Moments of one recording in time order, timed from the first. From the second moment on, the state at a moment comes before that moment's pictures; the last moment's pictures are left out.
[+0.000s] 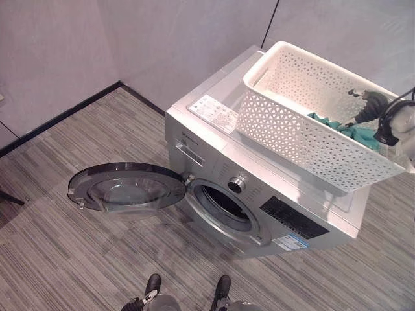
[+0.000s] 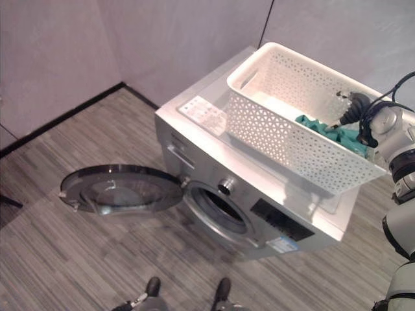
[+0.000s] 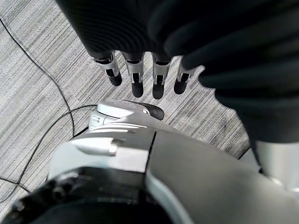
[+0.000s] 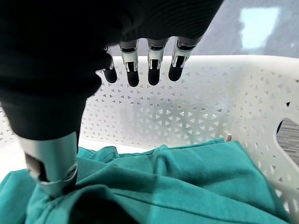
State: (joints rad) left arm 0.00 0.23 -0.14 1.31 -0.28 -0.05 -0.02; right arm -1.23 -1.03 0.90 1.05 -0.01 -0.06 0.20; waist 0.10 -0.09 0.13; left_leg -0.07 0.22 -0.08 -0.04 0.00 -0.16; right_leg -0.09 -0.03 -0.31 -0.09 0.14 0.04
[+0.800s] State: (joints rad) left arm 0.02 0.27 -0.21 1.20 -0.31 -0.05 -0.05; right arm -1.21 -1.01 0.85 1.23 0.00 0.02 0.37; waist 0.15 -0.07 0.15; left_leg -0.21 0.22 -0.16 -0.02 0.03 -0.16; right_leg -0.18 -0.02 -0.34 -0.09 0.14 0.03
